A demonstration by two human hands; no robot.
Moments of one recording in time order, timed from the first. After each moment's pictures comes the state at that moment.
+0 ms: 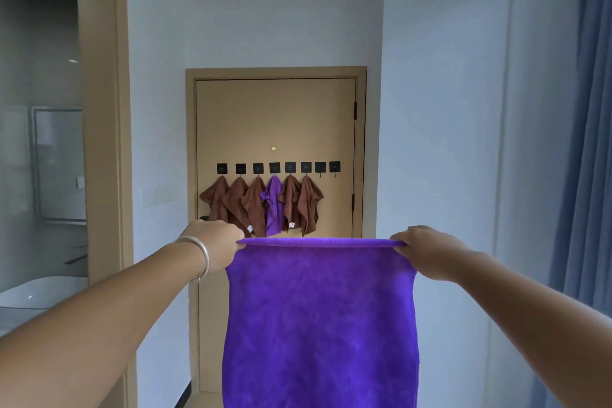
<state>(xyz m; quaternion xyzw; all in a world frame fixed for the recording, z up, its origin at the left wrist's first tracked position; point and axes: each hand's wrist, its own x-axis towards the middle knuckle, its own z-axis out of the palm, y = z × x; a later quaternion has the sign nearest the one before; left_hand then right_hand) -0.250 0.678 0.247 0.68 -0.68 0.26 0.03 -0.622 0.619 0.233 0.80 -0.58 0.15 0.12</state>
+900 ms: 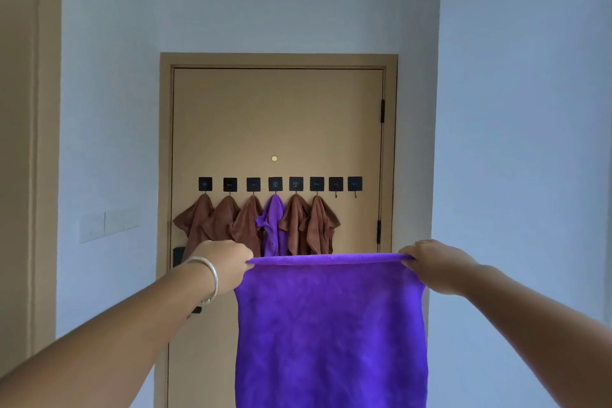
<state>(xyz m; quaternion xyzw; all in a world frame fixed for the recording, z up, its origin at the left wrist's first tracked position) -0.152 0.304 0.246 0.67 -0.70 0.23 0.03 -0.519 0.252 0.244 0.77 -0.61 0.13 0.13</state>
